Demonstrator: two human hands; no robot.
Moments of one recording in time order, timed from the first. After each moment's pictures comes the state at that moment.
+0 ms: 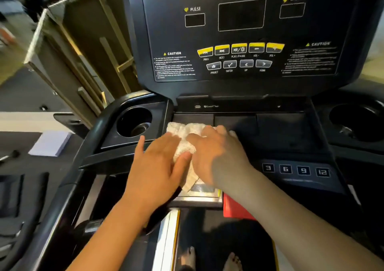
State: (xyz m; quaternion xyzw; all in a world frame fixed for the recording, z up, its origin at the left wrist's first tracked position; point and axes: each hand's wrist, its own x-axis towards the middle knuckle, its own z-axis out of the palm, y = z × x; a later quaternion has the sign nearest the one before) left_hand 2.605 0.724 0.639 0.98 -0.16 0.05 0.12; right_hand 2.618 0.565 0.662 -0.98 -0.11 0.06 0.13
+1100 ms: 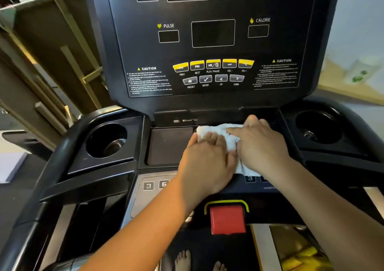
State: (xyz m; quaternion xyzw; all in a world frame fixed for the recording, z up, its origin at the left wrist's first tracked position) left_hand 2.648 0.605 0.635 0.95 -0.32 0.00 0.07; right_hand 2.637 0.464 0.652 -0.99 0.09 0.03 0.06
